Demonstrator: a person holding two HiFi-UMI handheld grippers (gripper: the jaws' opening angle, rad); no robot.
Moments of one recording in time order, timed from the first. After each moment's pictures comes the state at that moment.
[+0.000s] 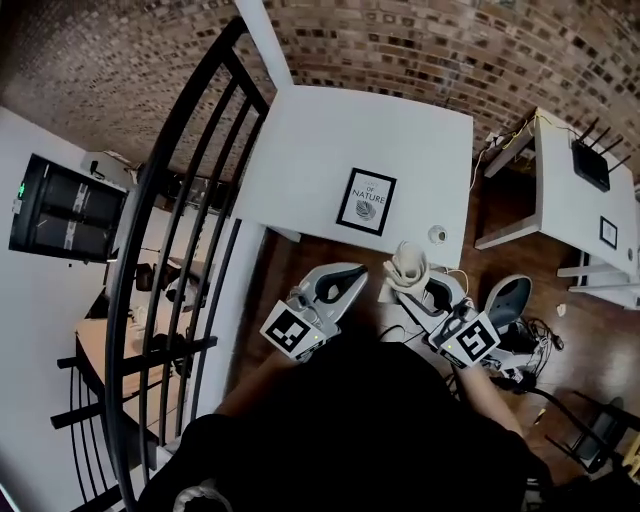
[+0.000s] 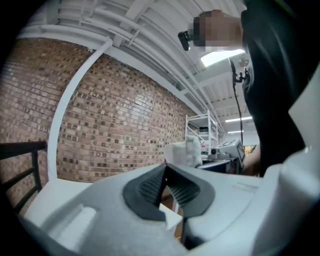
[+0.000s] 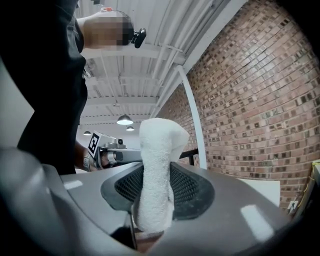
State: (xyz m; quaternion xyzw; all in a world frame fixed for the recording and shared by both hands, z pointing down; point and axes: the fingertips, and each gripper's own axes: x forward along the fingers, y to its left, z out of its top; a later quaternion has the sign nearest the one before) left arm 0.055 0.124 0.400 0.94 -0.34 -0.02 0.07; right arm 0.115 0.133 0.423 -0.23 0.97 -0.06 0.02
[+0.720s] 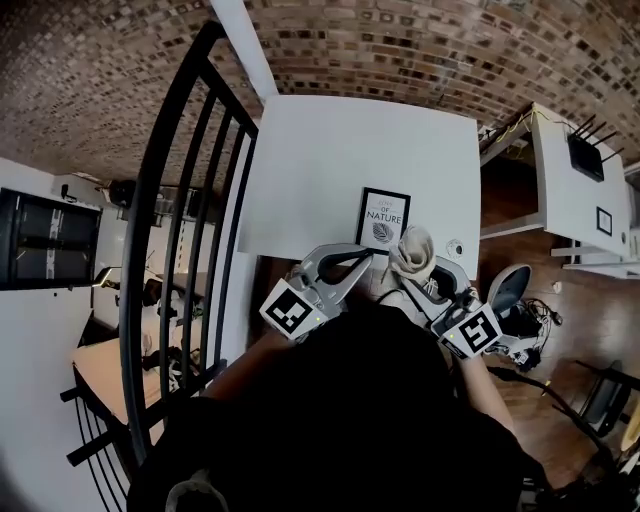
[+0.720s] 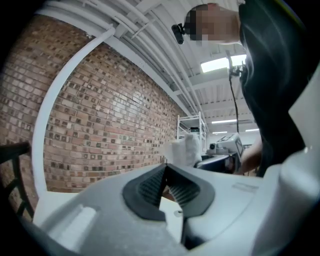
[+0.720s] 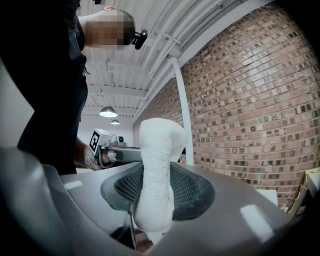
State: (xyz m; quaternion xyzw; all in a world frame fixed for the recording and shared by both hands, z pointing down) left arm -0.045 -0.004 0.413 0.97 -0.25 -0.01 0.06; right arm 0.016 0.013 0.421 -0.32 0.95 -0.05 -0.02
